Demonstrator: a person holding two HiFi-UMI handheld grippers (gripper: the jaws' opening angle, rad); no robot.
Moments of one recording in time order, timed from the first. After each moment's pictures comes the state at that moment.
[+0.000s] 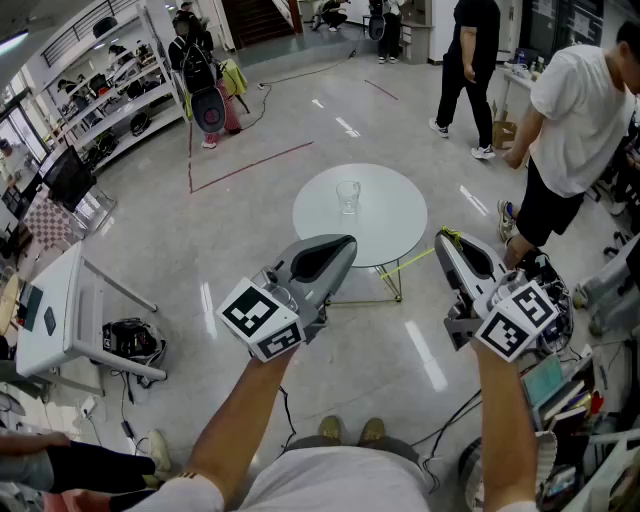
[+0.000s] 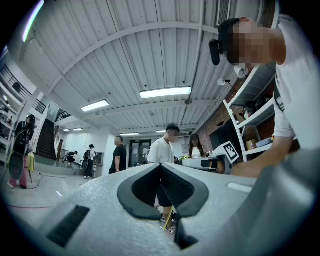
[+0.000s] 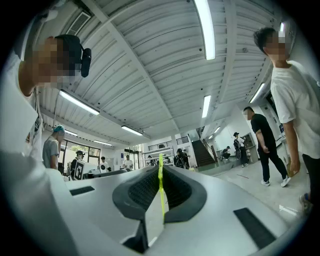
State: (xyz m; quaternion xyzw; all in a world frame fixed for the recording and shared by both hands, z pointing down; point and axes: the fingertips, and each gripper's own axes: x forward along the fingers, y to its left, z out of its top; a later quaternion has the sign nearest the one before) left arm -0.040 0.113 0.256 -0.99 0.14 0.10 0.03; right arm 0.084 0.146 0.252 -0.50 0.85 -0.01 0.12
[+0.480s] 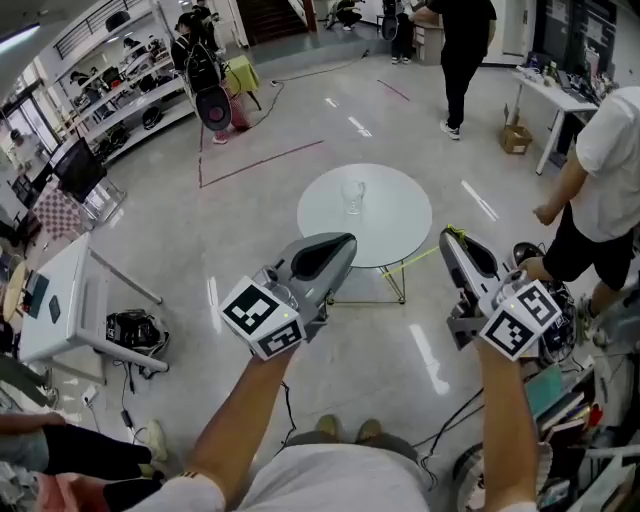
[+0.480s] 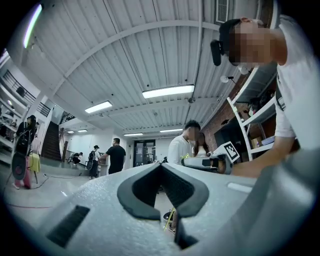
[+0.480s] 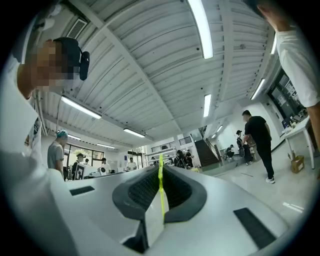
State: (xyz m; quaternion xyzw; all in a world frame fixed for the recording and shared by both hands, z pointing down) left arm -0.030 0.115 0.257 -0.98 0.16 0.10 0.03; right arm 0.102 0.147 0.251 -0.49 0.86 -0.02 0.13
